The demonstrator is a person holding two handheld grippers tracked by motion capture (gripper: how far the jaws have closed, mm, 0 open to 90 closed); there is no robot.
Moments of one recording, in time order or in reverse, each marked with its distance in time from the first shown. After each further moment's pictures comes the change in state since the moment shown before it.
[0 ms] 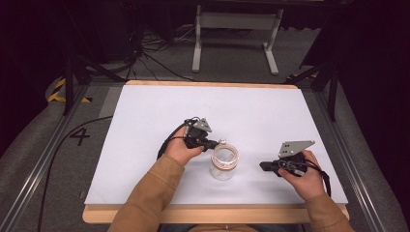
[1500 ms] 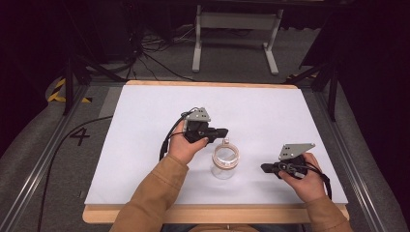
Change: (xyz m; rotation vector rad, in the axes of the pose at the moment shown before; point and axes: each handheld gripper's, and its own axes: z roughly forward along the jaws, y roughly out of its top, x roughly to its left) left arm -0.017 0.027 -0.023 -0.305 -0.061 -0.053; right arm 0.003 -0.006 0.000 0.017 -0.021 -0.001
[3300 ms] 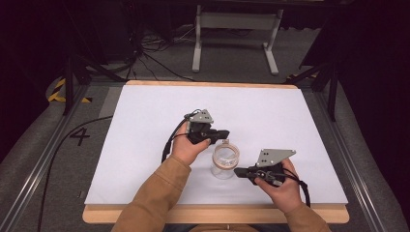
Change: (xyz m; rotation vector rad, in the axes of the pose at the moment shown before) left arm 0.004 -0.005 0.008 0.029 0.038 -0.006; right arm 0.057 0.045 0.024 -0.178 0.101 -0.042
